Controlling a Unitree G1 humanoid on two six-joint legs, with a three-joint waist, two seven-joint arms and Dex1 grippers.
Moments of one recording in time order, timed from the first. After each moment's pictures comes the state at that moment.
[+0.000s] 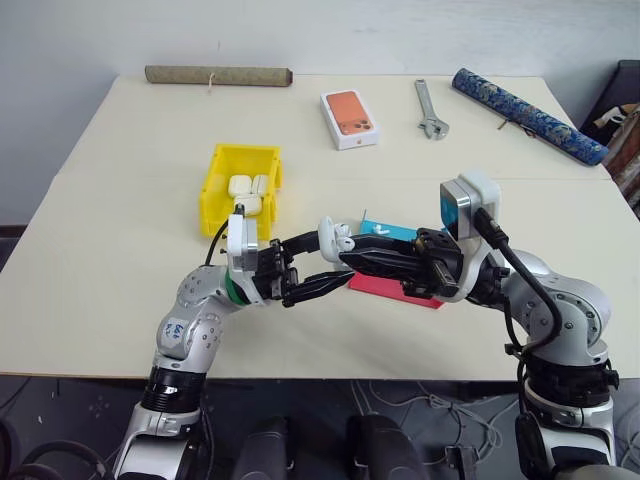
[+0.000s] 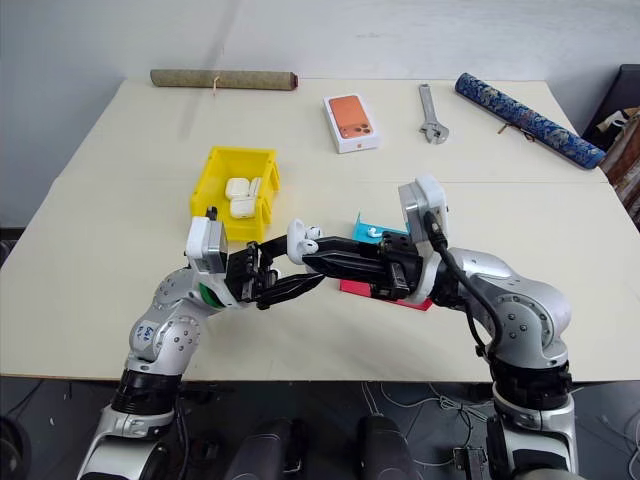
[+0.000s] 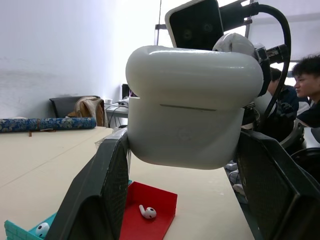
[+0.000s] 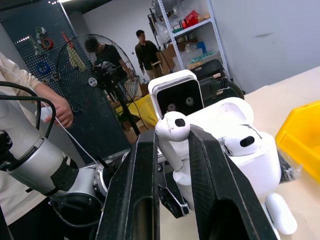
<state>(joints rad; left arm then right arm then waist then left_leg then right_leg) -0.41 0.27 -0.03 -0.10 -0.63 0.21 -1.06 -0.51 -0.44 -0.12 -0.40 1.01 0.93 0.94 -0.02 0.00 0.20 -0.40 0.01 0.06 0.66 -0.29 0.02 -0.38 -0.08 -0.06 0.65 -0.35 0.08</state>
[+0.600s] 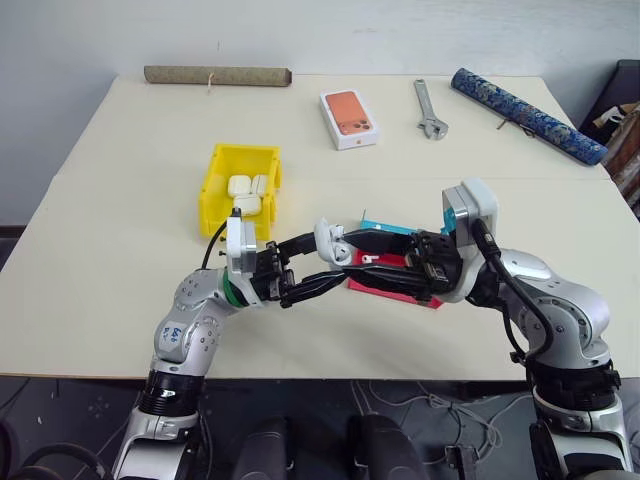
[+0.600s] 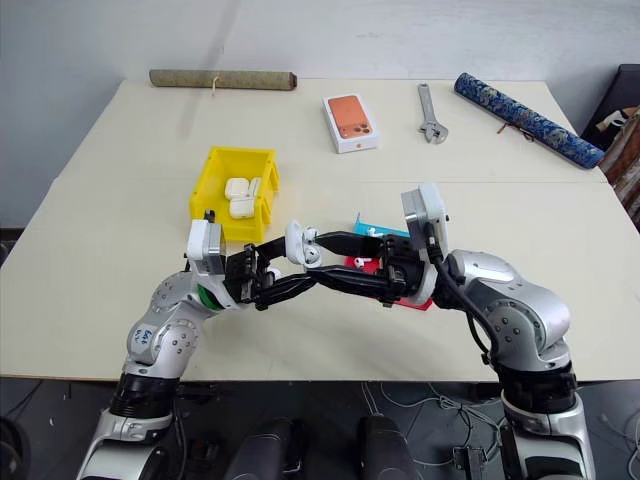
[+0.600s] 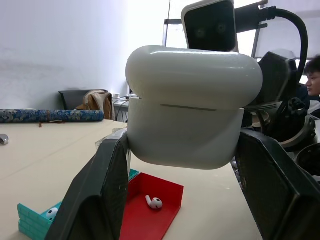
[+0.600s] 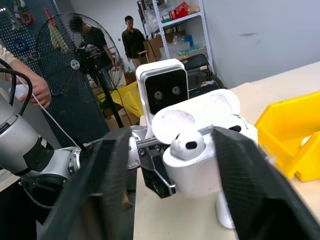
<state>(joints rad) -0.38 0.27 -0.02 -0.10 -0.62 0.21 -1.04 -0.47 -0.51 -0.06 -0.38 0.93 0.77 1.00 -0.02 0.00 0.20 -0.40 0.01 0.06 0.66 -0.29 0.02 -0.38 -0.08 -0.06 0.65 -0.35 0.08</state>
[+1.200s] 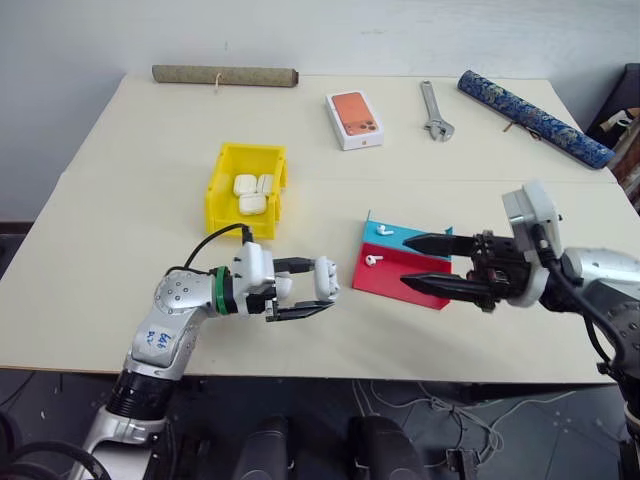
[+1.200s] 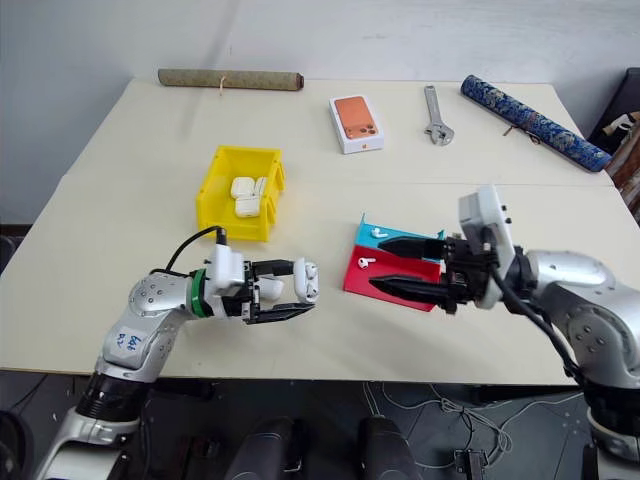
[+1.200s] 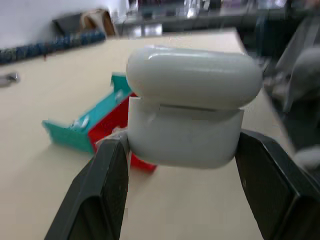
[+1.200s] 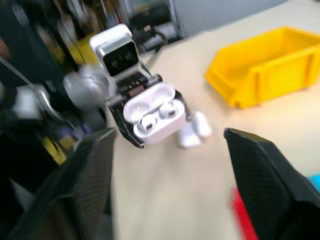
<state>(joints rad) -0.39 0.50 -0.14 -0.06 -0.24 0.09 -1.01 -0.43 -0.82 -0.13 -0.41 0.86 0.70 1.03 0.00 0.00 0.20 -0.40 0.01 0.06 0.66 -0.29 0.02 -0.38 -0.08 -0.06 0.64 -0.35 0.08</state>
